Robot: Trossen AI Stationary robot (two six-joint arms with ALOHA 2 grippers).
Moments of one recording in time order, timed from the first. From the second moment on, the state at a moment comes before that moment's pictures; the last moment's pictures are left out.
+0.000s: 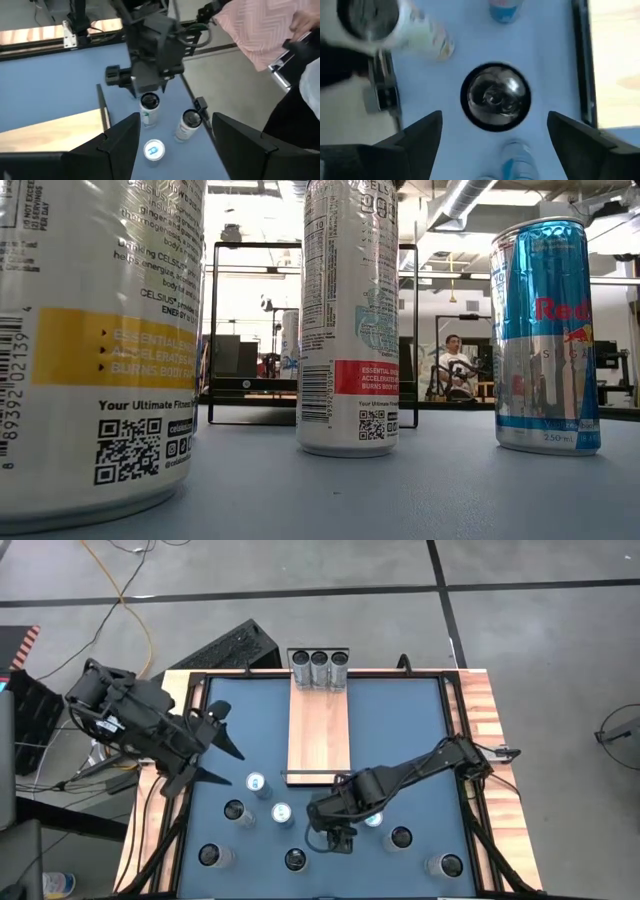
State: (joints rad) left arm -0.37 1.45 2.29 -1.35 0.01 -0.13; right arm 0.39 2.11 2.17 -1.28 0.02 0.55
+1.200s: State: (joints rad) left arm -0.52 1.46 2.29 -1.28 -0.21 -0.25; right arm 0.39 2.25 2.17 -1.28 0.07 0.83
